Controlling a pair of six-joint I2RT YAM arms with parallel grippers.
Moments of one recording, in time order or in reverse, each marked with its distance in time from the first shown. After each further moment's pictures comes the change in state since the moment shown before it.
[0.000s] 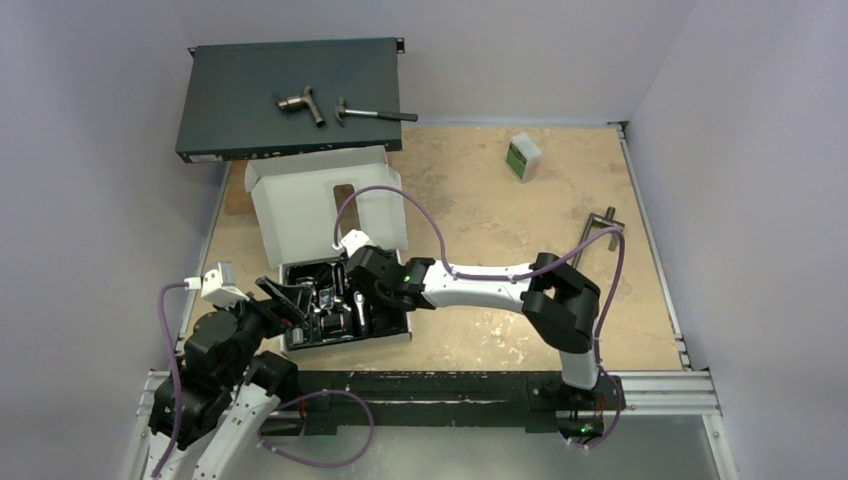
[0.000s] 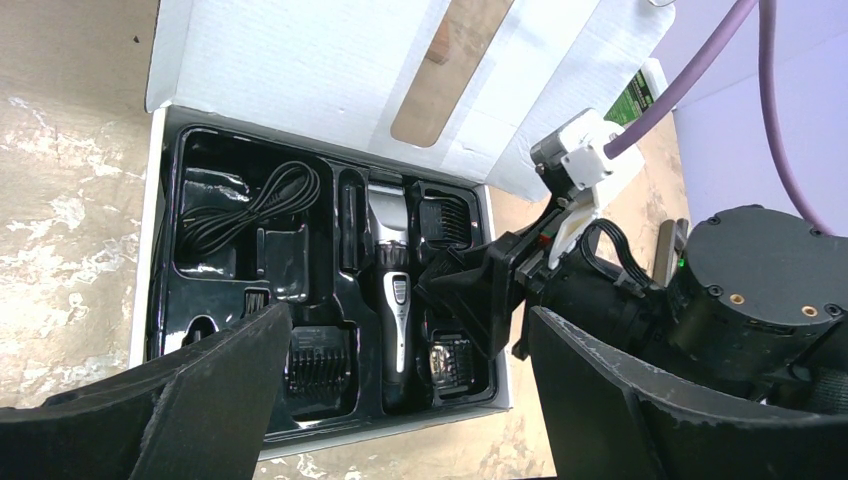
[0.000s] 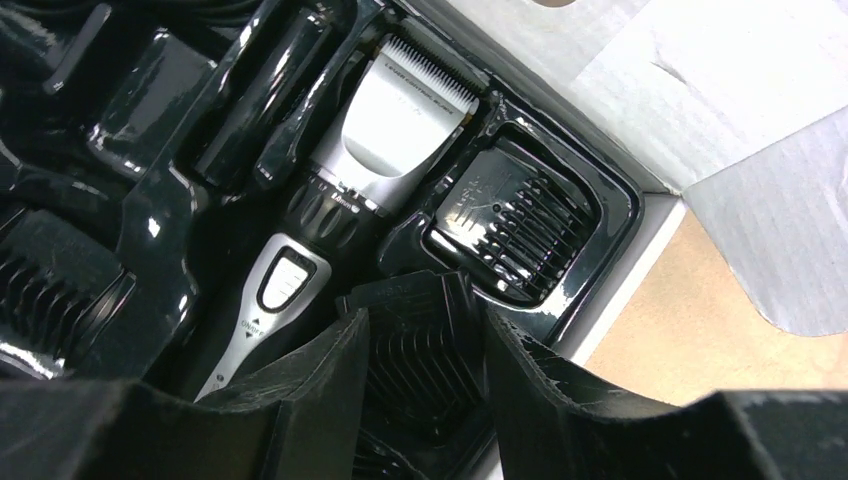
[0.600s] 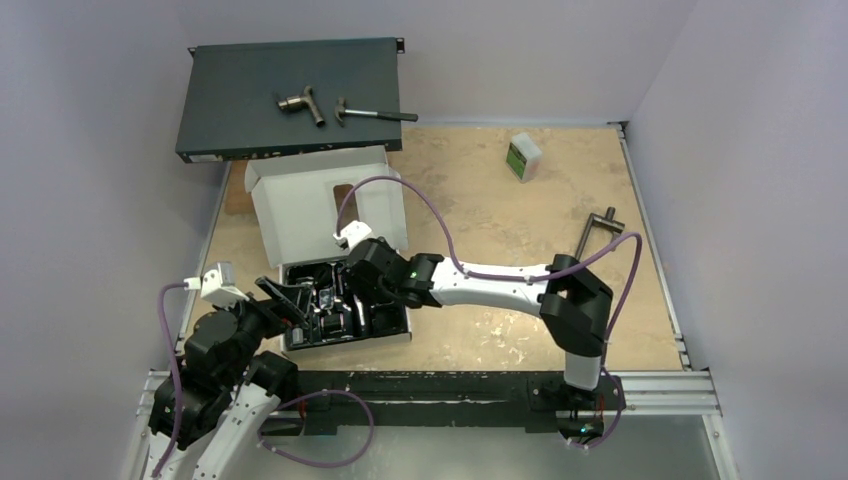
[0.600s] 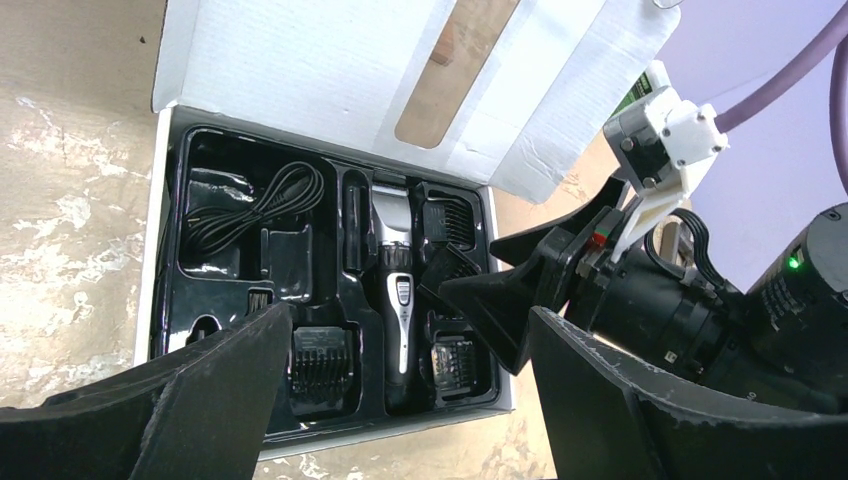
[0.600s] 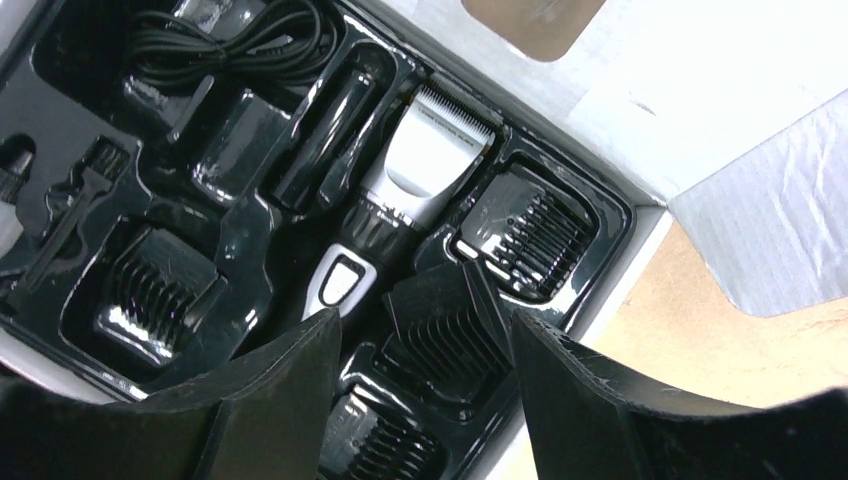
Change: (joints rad) left arm 0.000 0.000 0.000 -0.002 -0.007 -0.001; right arm -0.004 -0.083 -0.008 0.014 -0.055 0.042
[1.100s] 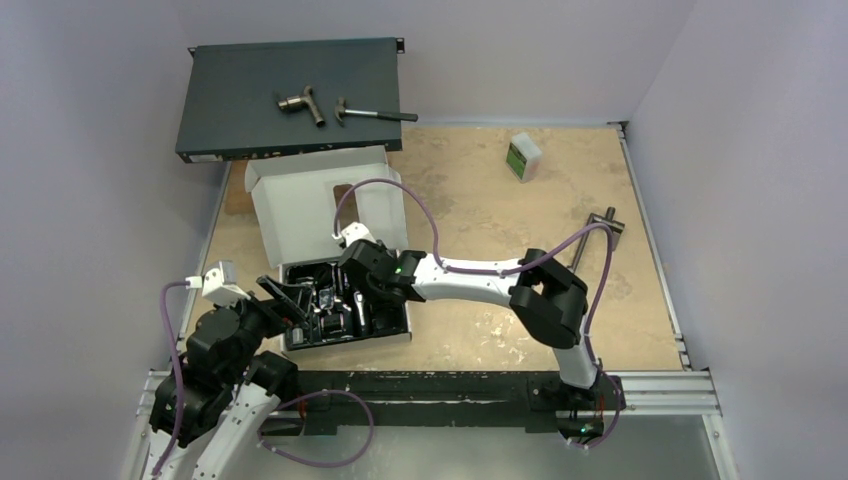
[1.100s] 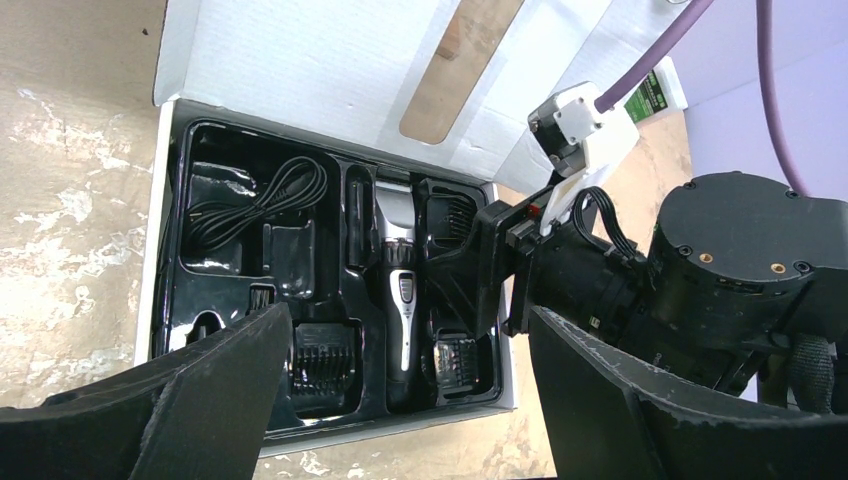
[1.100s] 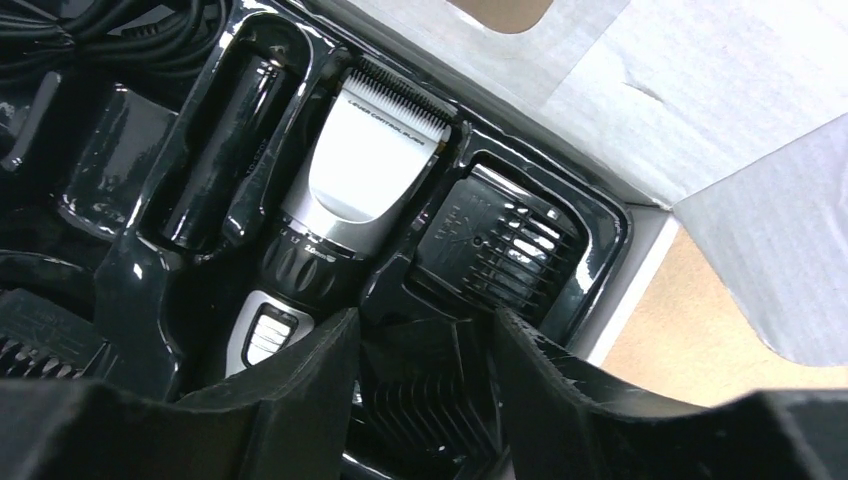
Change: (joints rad) left arm 0.000 0.014 0.000 -0.005 -0.001 -0.008; right arm -0.023 0.146 0.097 -0.076 0.055 0.045
